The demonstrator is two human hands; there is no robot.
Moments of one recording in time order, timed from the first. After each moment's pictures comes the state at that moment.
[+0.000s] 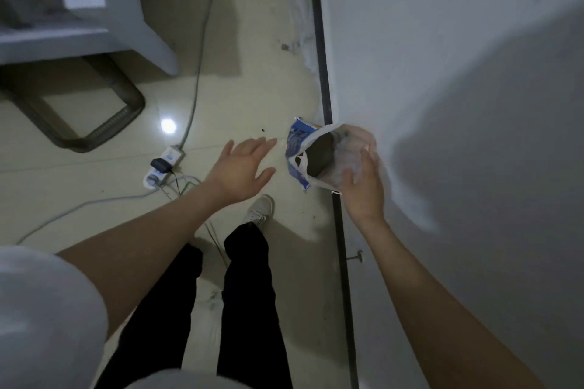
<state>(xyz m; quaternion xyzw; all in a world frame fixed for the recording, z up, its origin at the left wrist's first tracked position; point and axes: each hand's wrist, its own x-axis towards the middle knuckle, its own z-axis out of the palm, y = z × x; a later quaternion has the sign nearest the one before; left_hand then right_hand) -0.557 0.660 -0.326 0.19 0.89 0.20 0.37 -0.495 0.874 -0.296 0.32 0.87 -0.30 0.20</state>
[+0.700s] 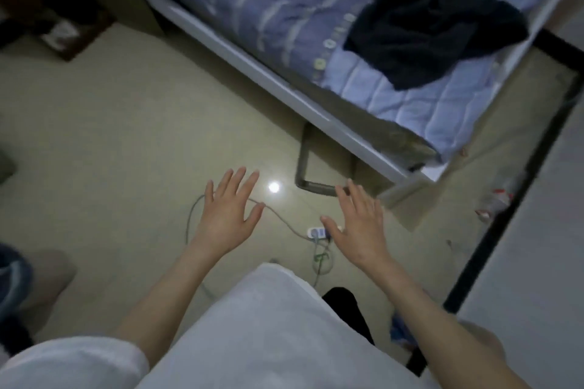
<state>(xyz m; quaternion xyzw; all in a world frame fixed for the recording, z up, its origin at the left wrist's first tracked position) -0.314 0.194 -0.062 -0.29 0.93 0.19 0.08 -0.462 0.388 -0.053 -0.35 0.90 -0.08 0.24</state>
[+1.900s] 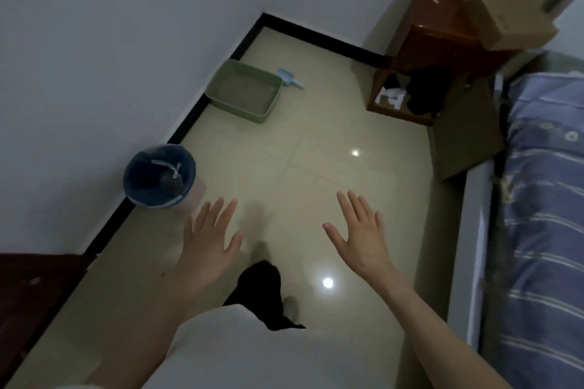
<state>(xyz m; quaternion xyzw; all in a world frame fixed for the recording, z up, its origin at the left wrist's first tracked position) -0.086 -0.225 -0.050 -0.82 0.51 0.24 -0.07 -0.329 -0.351 -0.032 -0.81 0.53 0.05 0.26</state>
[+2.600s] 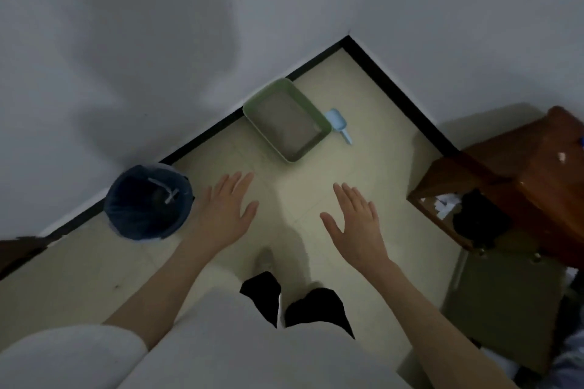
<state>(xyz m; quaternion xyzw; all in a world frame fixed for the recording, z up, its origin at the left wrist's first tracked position) 0.124 -0.562 -0.098 -0.88 0.38 0.28 -0.11 -0.057 -0.732 -0.058 -0.90 0.35 0.13 0.23</state>
